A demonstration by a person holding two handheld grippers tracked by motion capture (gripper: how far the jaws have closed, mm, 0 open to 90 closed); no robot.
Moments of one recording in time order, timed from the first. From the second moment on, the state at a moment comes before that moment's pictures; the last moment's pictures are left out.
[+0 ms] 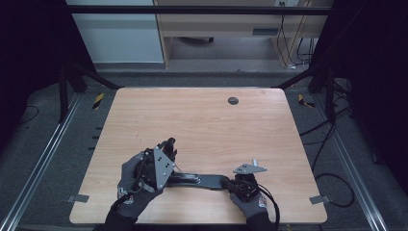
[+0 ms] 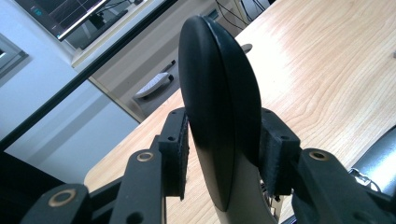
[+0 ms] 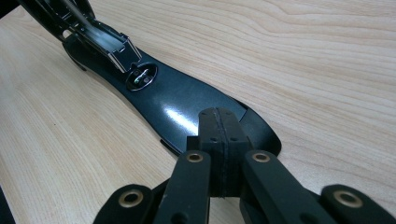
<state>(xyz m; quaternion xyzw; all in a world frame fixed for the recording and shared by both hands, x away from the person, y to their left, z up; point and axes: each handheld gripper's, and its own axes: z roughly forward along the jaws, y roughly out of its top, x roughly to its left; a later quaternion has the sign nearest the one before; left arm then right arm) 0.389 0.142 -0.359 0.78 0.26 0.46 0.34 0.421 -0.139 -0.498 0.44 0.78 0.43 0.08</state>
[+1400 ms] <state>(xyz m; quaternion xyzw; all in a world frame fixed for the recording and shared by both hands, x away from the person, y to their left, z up) 0.390 0.189 -0.358 0.75 0.31 0.45 0.37 0.421 -0.139 -0.498 0.44 0.78 0.43 0.08</state>
